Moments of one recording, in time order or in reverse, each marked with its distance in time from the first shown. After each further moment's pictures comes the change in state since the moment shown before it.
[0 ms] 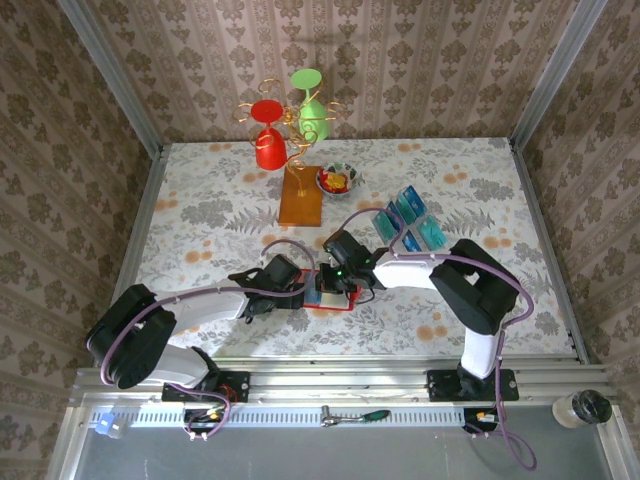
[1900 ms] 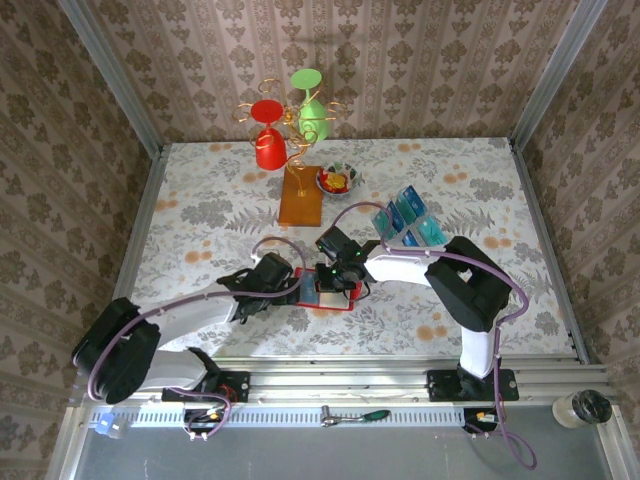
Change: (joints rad) left arm 0.045 -0.115 -0.039 0.011 -0.003 -0.016; right arm 0.013 0.035 0.116 -0.198 0.055 -0.086
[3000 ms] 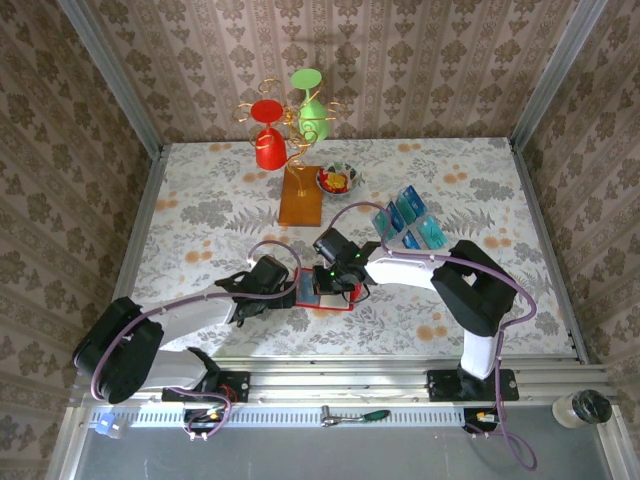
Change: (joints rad) left arm 0.022 0.020 -0.039 0.021 0.030 -0.003; right arm 0.031 -0.040 0.001 -0.029 0.003 0.000
